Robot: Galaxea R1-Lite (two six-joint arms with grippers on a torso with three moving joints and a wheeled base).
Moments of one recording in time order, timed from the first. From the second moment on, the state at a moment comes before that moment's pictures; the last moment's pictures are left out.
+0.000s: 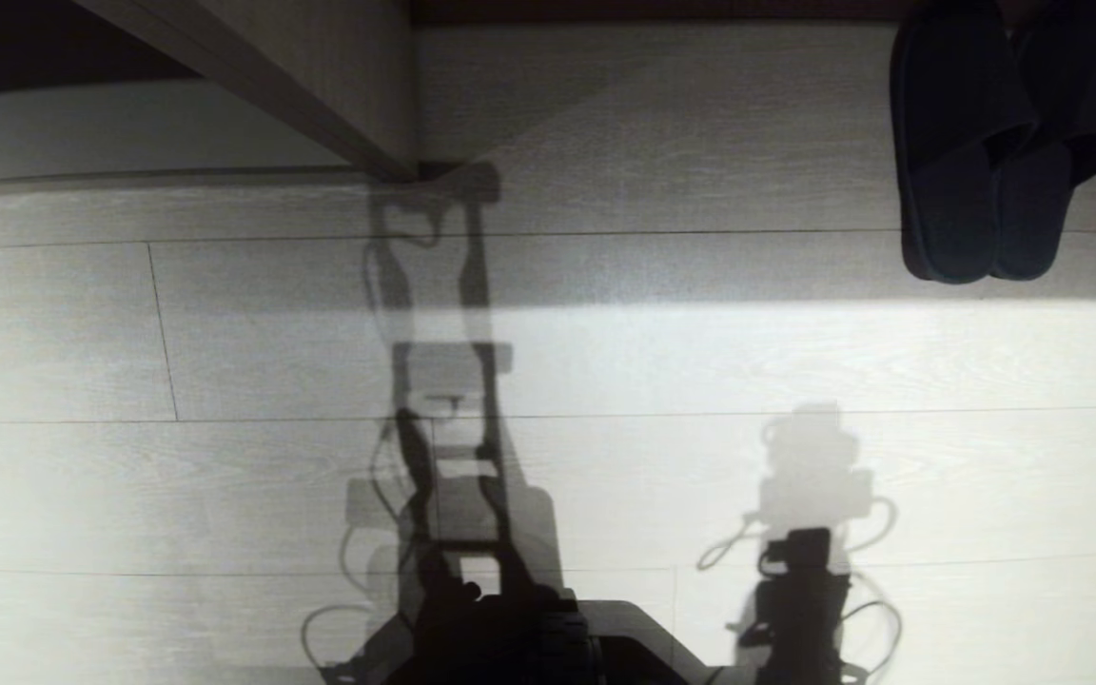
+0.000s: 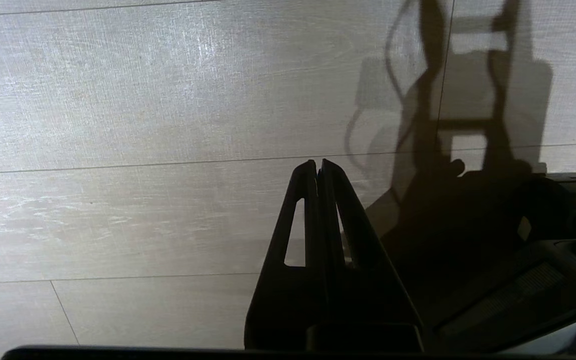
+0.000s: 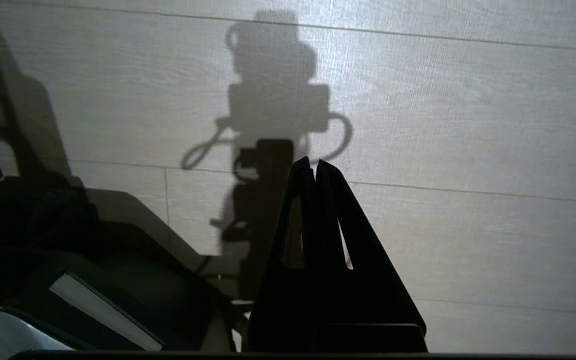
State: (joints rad) left arm -0.01 0.00 0.00 0.00 -0.01 0.01; right arm 0.00 0.00 -0.06 0.04 0.02 -0.03
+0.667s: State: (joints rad) left arm -0.01 0.00 0.00 0.00 -0.01 0.02; right arm 0.01 0.32 -0.36 0.01 0.02 -0.03
